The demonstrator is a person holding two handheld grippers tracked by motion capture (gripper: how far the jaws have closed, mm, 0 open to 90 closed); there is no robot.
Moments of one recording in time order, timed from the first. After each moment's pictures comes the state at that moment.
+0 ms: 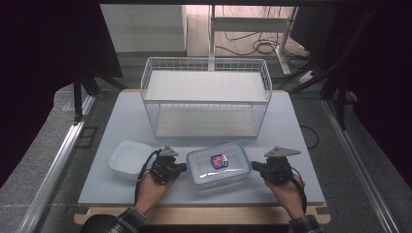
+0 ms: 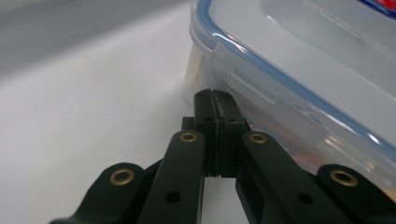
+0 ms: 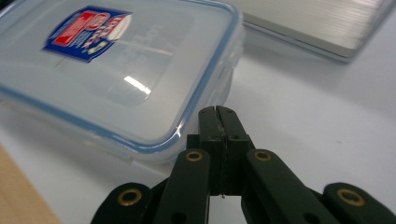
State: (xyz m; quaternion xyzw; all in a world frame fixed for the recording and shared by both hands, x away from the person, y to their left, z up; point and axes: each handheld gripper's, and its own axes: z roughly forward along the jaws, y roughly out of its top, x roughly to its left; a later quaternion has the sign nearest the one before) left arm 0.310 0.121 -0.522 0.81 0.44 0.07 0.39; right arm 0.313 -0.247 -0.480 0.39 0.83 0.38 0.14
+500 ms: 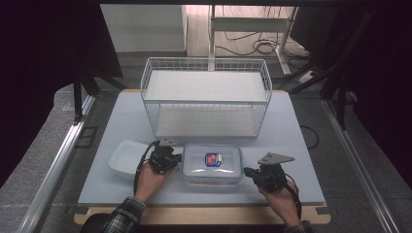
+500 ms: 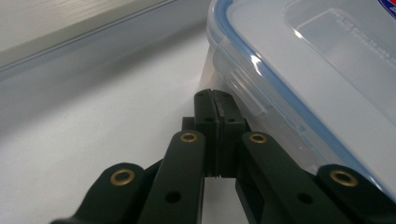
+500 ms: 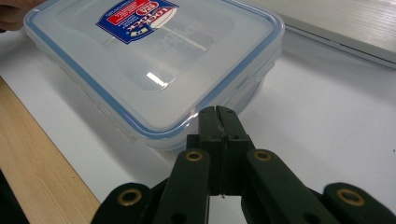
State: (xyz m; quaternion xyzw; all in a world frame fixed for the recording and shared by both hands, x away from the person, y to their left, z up) left arm 0.336 0.128 -0.520 0.81 0.44 0.10 0.38; right arm 0.293 -0.230 -0.480 0.37 0.83 0.39 0.13
